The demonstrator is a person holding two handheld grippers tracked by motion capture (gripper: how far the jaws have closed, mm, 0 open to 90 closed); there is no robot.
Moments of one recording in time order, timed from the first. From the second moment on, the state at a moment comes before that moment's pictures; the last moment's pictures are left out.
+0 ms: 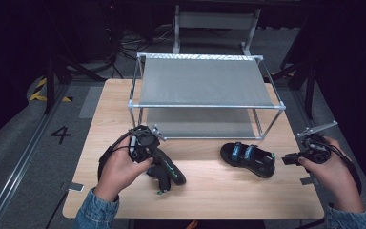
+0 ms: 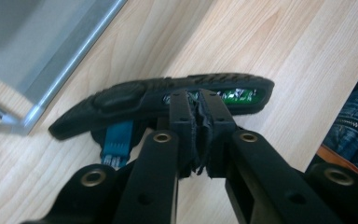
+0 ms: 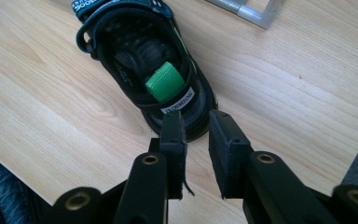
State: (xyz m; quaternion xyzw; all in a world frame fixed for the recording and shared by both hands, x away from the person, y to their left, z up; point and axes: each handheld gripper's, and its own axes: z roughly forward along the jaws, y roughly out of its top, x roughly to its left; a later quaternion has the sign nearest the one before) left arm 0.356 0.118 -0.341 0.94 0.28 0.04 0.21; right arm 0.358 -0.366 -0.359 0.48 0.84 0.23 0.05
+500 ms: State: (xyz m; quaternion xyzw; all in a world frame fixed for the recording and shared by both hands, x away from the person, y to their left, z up) left arm 0.370 0.101 -0.364 0.93 0.28 0.02 0.22; right arm 0.357 -0.366 -0.362 0.48 0.84 0.23 0.05
